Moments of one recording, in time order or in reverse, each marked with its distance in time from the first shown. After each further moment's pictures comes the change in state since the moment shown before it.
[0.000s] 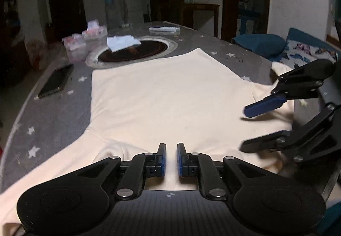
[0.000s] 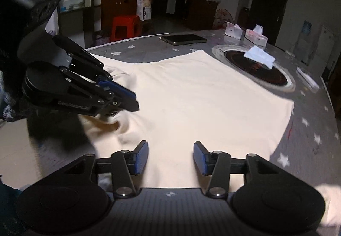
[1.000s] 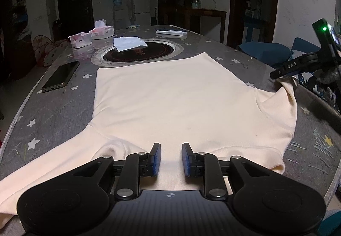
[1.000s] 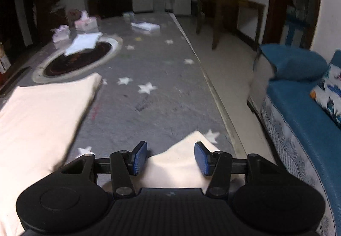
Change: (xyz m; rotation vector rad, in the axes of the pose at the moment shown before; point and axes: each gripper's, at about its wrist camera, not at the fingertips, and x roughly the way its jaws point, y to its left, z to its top) left arm 0.000 0.002 -0.005 -0.073 -0.025 0.003; right arm -0.013 -0.200 -0.052 0.664 0.078 -0.560
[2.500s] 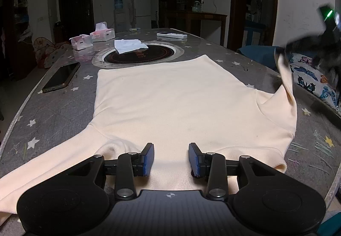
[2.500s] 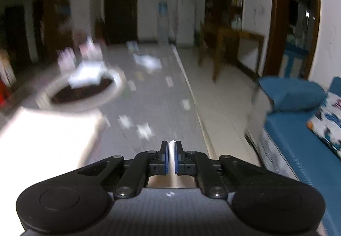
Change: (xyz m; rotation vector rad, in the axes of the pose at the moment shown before) left arm 0.000 0.001 -0.002 -0.004 -0.020 0.001; right arm -0.048 -0.006 0.027 -0.025 -0.227 0.053
